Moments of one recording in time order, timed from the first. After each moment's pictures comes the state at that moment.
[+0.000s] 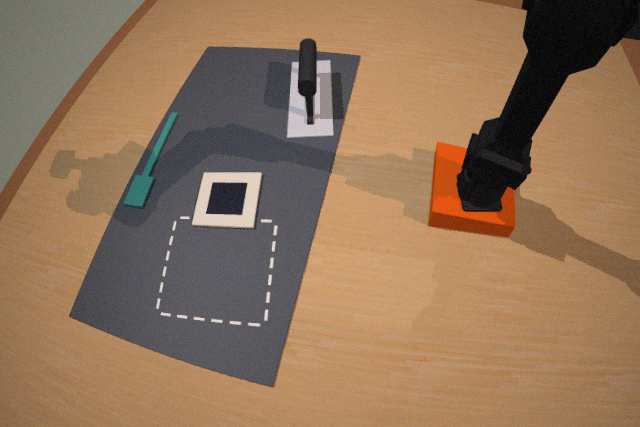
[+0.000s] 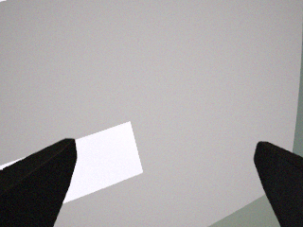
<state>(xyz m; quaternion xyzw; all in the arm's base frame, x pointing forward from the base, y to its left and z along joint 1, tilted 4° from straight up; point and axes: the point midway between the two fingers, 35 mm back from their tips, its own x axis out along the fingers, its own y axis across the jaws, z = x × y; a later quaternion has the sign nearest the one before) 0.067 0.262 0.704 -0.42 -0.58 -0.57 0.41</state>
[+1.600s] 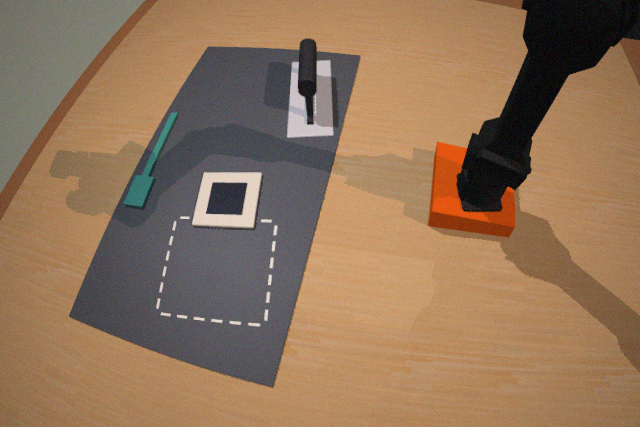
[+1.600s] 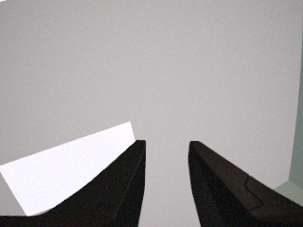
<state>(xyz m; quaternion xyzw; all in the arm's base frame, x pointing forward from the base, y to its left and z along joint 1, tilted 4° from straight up) 0.067 0.262 0.704 -0.42 -0.58 -0.57 0.41</state>
